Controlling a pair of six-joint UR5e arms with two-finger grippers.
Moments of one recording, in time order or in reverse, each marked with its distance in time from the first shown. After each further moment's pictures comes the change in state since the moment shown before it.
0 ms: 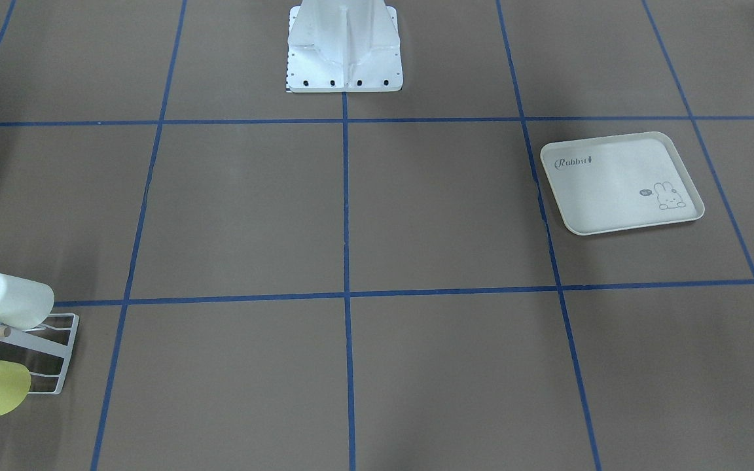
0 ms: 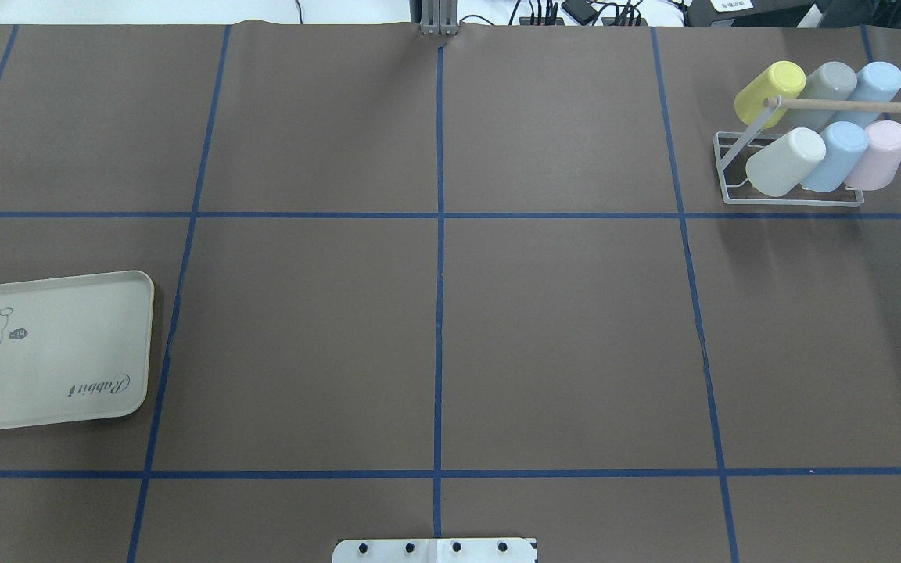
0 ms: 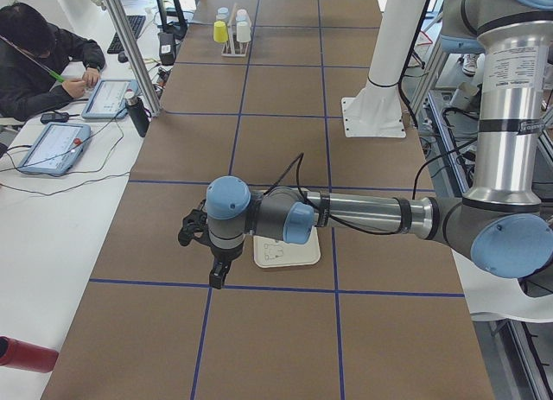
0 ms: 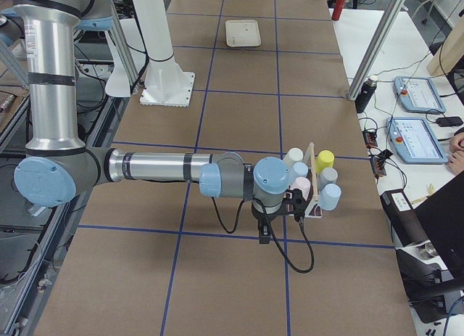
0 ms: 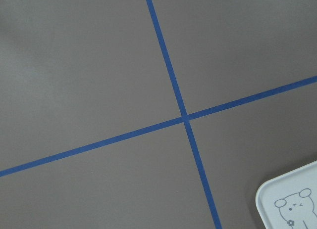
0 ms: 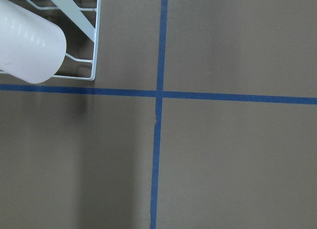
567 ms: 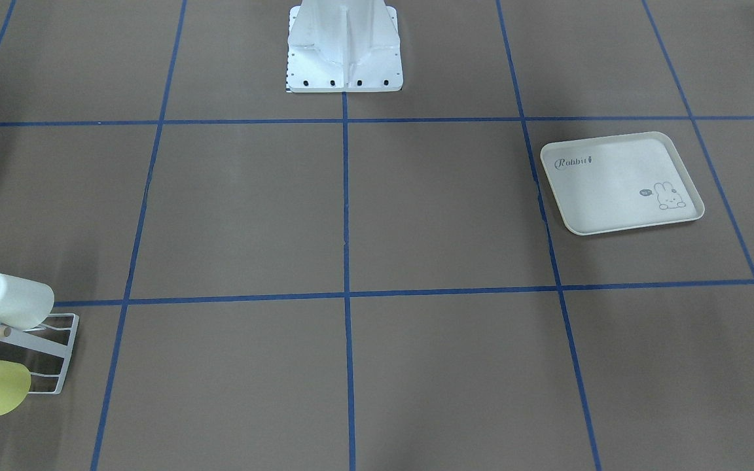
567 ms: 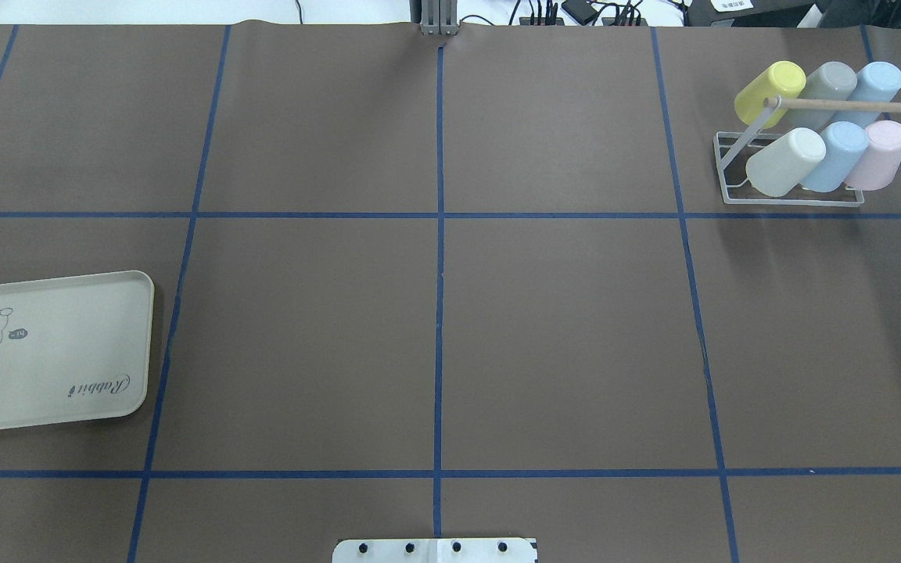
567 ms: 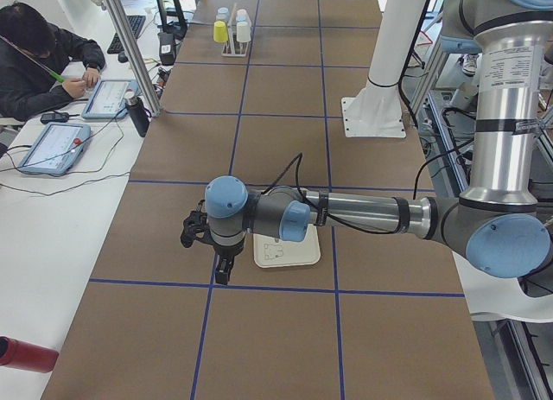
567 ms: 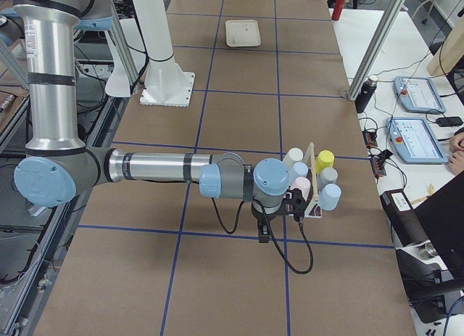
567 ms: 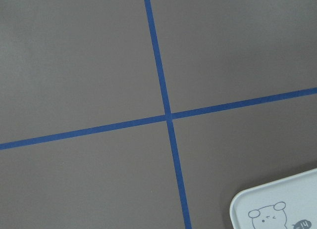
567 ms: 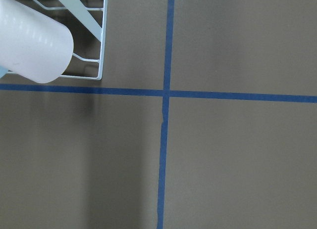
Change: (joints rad) left arm 0.038 0.000 0.000 0.010 -0.011 -0.106; right arm 0.000 0.000 -0.003 0.000 0.018 0.000
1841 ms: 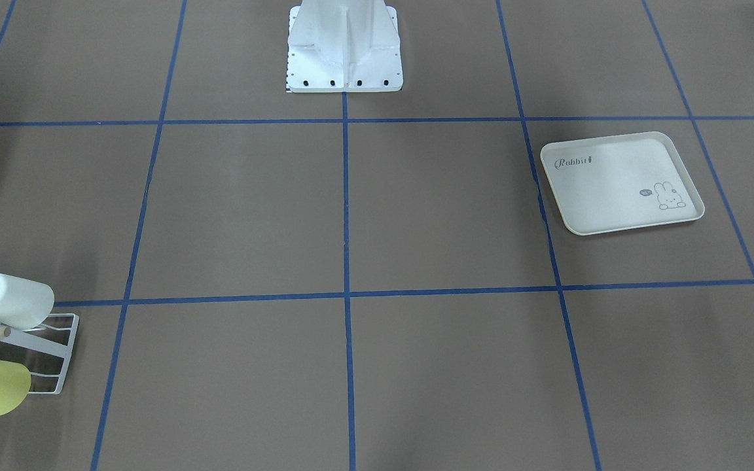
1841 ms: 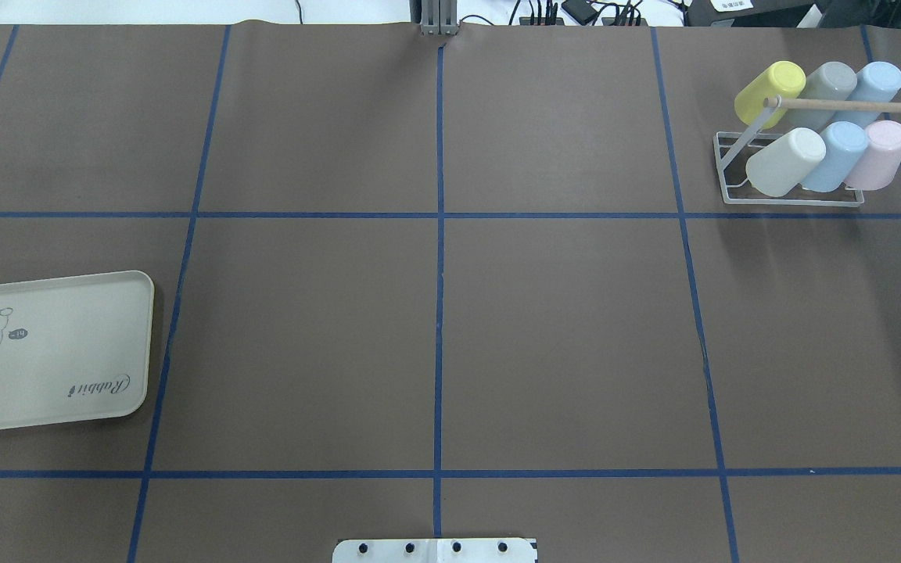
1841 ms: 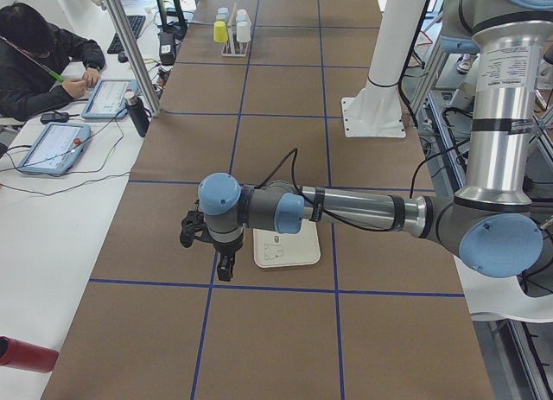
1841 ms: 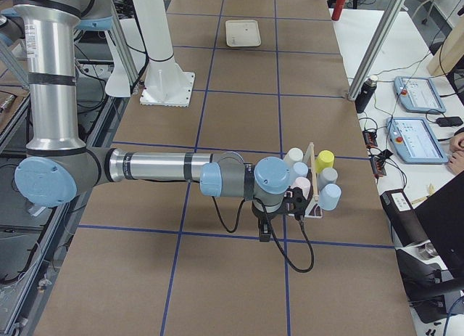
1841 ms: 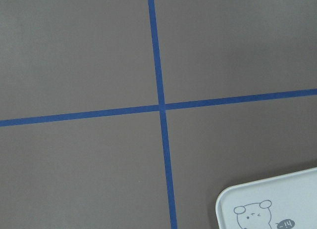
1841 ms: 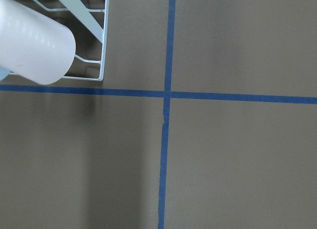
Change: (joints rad) left arm 0.005 -0.028 -0.007 0.113 -0.018 -0.006; right arm -0.001 0.004 0.003 -0.007 -0.002 0.000
